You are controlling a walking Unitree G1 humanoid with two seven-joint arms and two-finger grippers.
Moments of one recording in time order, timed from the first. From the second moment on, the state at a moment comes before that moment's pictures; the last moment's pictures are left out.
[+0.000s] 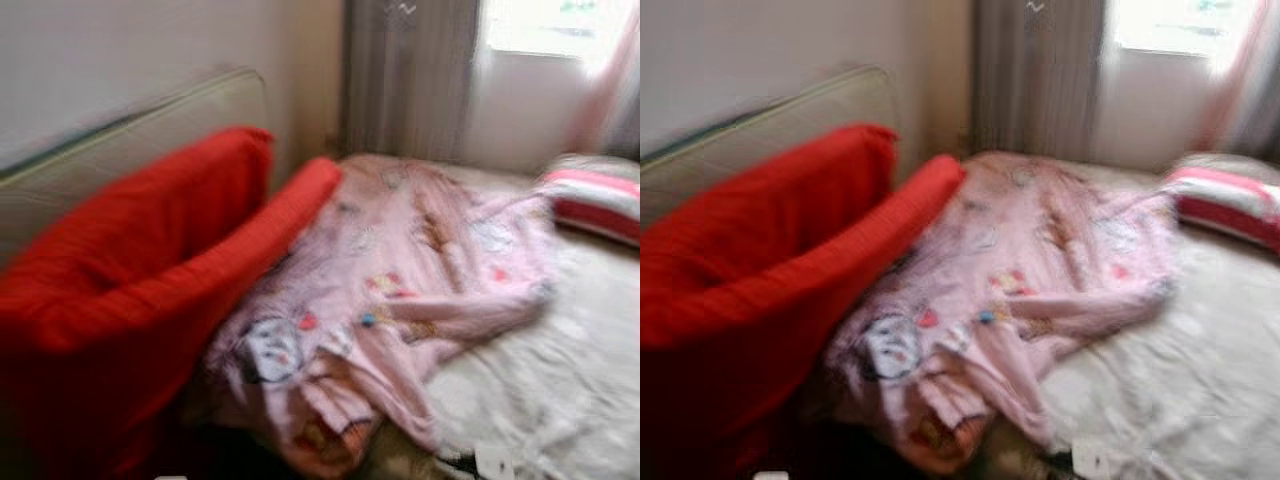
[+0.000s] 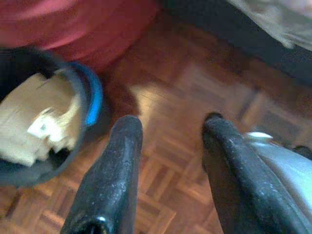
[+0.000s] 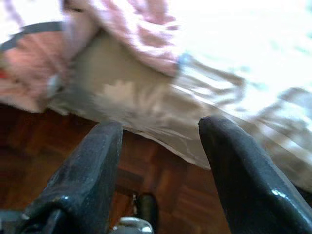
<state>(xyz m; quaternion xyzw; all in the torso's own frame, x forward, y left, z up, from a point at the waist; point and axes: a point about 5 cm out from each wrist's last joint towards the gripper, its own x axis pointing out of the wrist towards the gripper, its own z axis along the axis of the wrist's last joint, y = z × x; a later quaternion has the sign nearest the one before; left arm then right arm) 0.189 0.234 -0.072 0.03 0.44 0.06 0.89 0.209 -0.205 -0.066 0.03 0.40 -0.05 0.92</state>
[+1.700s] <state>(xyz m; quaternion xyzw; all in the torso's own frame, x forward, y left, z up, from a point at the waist) 0.213 0.208 -0.066 0.02 0.43 0.05 0.90 0.205 -0.209 -0.067 0.04 0.39 -0.08 0.92</state>
